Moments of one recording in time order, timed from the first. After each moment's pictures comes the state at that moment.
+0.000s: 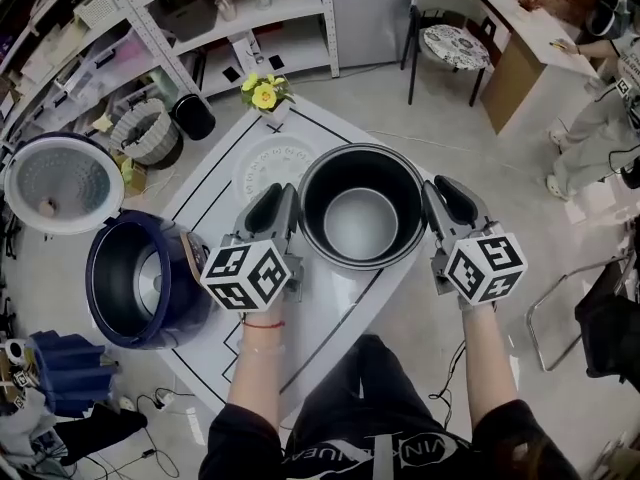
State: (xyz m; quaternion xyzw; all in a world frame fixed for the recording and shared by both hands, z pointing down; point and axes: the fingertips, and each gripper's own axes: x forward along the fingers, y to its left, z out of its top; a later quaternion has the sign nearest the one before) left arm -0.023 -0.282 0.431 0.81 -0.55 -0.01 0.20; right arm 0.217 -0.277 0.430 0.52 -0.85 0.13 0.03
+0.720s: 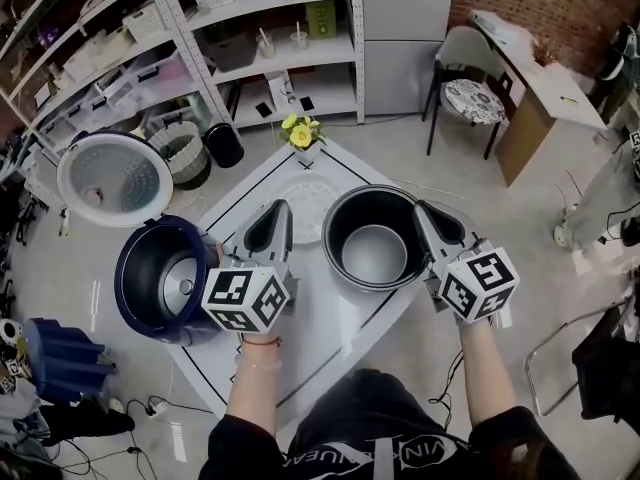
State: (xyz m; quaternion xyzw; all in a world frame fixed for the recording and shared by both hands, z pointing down) left arm -0.058 -0.249 0.330 0.81 -0.58 -0.03 0.07; right arm 0.157 -0.265 0.349 0.42 -0.90 0.06 0.01
